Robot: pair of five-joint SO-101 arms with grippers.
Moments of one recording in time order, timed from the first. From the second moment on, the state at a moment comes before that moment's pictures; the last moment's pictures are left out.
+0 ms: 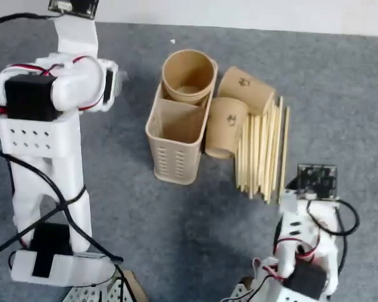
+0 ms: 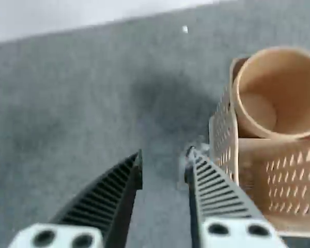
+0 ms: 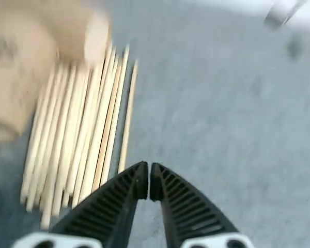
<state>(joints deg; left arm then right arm) -1.0 -4.4 -38.1 100.0 -0.5 14.3 -100.0 75.2 58.9 22.5</state>
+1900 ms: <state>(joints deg) -4.3 -44.9 58.9 47.6 1.0 -7.5 5.7 -3.8 75.7 12.7</state>
